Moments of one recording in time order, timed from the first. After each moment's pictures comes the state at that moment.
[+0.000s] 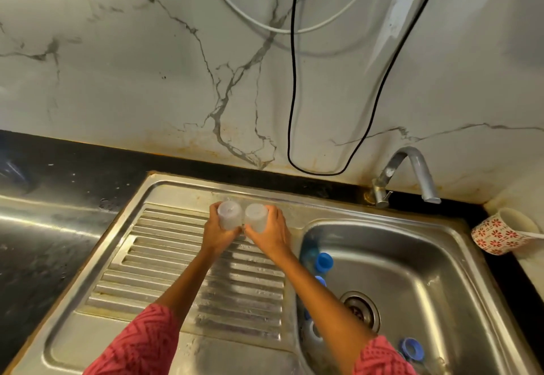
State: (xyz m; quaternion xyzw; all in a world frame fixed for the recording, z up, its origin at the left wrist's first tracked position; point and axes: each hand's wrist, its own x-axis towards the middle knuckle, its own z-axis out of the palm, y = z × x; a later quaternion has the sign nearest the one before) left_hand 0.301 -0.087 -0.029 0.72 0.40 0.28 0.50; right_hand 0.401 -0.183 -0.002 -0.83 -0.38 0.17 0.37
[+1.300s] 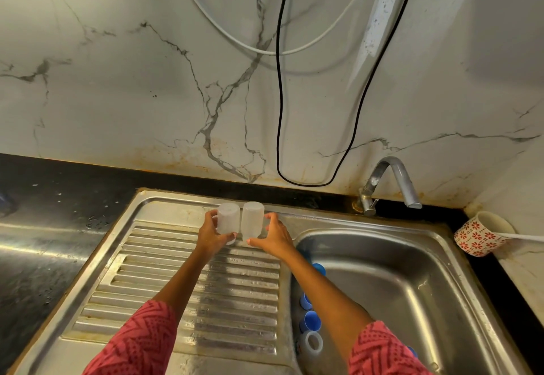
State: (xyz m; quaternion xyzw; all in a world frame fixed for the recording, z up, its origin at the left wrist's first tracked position) left_hand 0.314 -0.061 -0.033 0.71 0.40 0.22 0.53; right_hand 0.432 -0.185 0.005 -0.84 -0.32 0.29 0.32
